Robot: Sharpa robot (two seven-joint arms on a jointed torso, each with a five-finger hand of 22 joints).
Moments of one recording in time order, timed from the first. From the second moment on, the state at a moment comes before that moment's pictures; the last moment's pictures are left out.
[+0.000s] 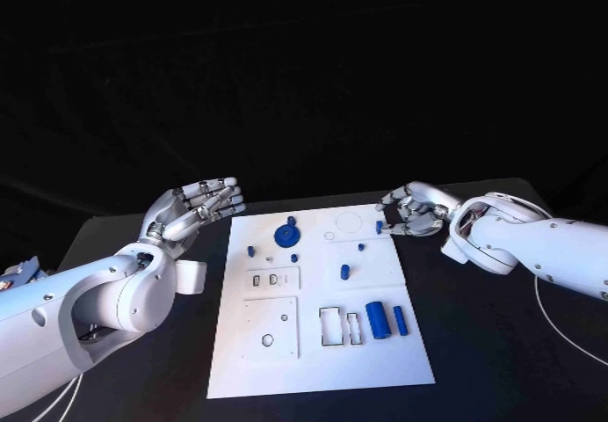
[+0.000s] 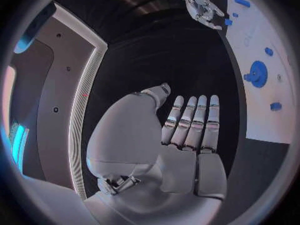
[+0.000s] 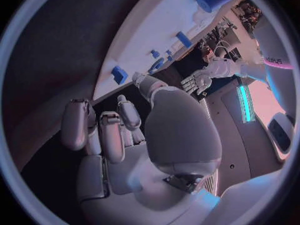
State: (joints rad) left arm 1.16 -0.90 0.04 1.64 -0.04 -0.38 0.53; left_hand 1.43 -0.11 0.46 0.19 0.05 0.75 0.20 0.20 0.15 0.81 0.24 0.07 0.06 0.74 0.21 0.19 0.14 0.14 0.66 0.29 0.20 0.08; right arm 1.32 -1.01 -0.13 1.40 -1.12 -0.30 0.13; right_hand 1.31 -0.22 0.44 0.07 0.20 0.78 0.18 0.15 0.44 1.27 0.10 1.28 1.21 1.47 0.01 1.52 1.31 0.06 1.37 0.11 1.29 1.29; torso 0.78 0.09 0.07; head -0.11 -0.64
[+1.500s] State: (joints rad) left arm 1.16 -0.90 0.04 1.63 -0.04 -0.38 0.53; left_hand 1.43 -0.11 0.47 0.18 0.05 0.75 0.20 0.20 0.16 0.81 0.24 0.07 0.06 0.74 0.21 0.19 0.14 0.14 0.66 0.29 0.20 0.08; right arm 1.28 -0.96 -0.13 1.36 -1.14 -0.33 0.10; right_hand 1.32 -0.14 0.51 0.07 0.14 0.94 0.14 0.24 0.48 1.33 0.06 1.33 1.27 1.47 -0.01 1.52 1.31 0.06 1.40 0.10 1.32 1.31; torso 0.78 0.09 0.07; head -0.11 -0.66
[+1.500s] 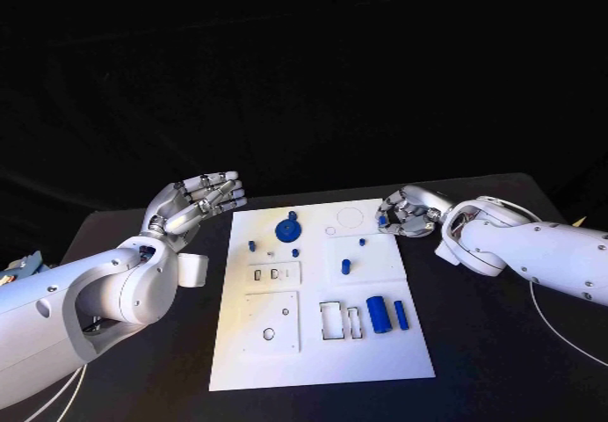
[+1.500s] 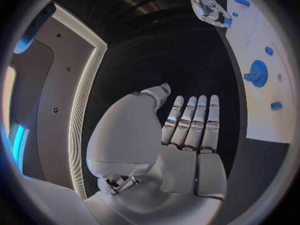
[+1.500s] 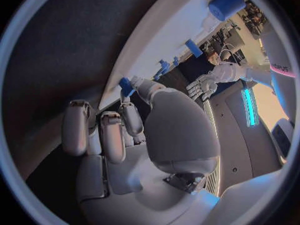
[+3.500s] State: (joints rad) left arm 1.16 -0.87 0.04 1.60 -0.04 -0.38 0.53; left_hand 1.42 -0.11 0.47 0.18 0.05 0.75 0.20 0.20 0.15 0.81 0.24 0.07 0.06 0.74 0.21 0.18 0.14 0.14 0.66 0.29 0.20 0.08; right arm 1.24 -0.66 -0.14 1.63 -1.38 -0.39 -0.22; right_hand 1.27 -0.10 0.56 0.06 0.10 0.93 0.13 0.27 0.48 1.33 0.04 1.31 1.25 1.47 -0.02 1.53 1.31 0.06 1.42 0.08 1.34 1.31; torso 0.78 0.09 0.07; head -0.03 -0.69
